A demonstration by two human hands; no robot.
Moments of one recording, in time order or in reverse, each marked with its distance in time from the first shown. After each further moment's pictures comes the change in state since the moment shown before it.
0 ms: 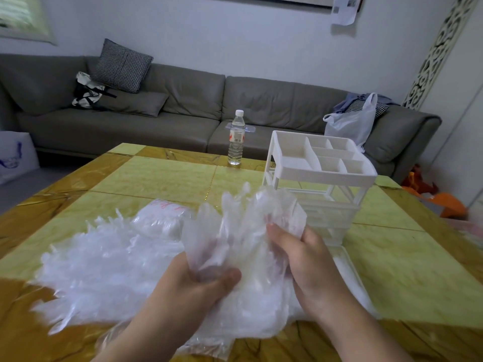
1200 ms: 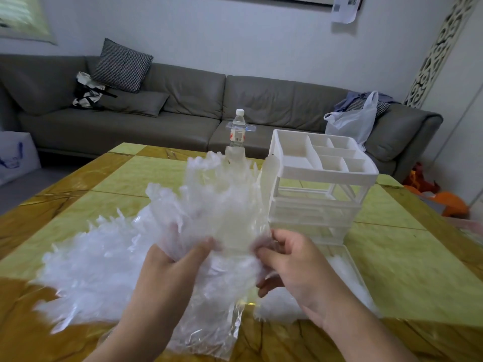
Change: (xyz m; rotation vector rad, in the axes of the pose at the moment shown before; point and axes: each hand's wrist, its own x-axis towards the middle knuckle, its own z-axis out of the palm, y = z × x) left_hand 0.004 0.008 -0.006 0.003 0.268 0.163; right_hand -0.009 -0.002 0.003 -0.274 -0.146 0.063
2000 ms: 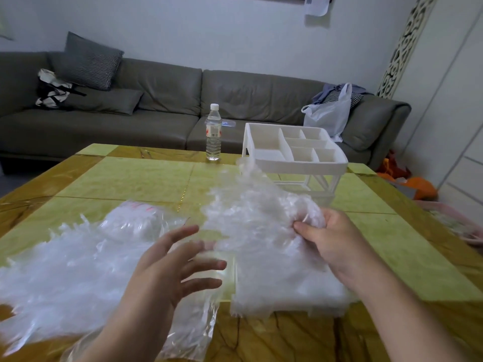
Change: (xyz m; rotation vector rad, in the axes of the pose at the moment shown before) left_hand 0.004 -0.011 0.027 -0.283 -0.126 -0.197; right_hand 0.013 0.002 -0.095 -0.202 0.369 -0.031
